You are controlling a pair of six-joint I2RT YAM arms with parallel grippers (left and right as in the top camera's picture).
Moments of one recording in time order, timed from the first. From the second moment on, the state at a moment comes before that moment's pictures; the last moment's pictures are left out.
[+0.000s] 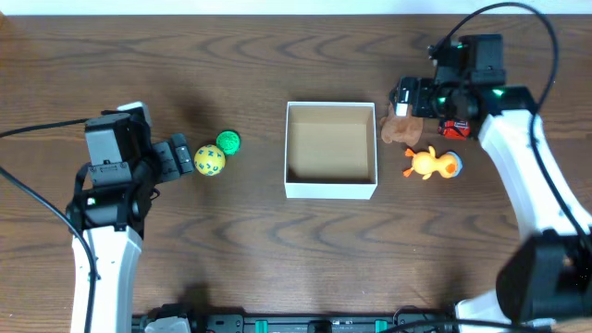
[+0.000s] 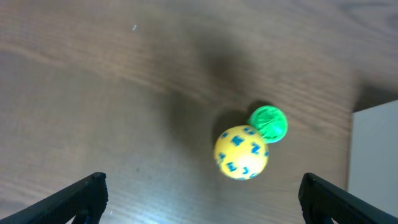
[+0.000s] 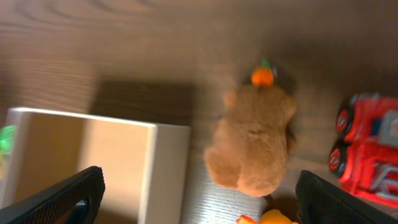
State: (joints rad) left arm 0.13 1.12 0.95 -0.69 0.02 -0.14; right arm 0.06 1.70 1.38 -0.67 -0.25 0.19
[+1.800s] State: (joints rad) left arm 0.15 1.26 0.95 -0.71 0.04 -0.15; right arm 0.61 1.95 1.50 -0.61 0.04 0.63
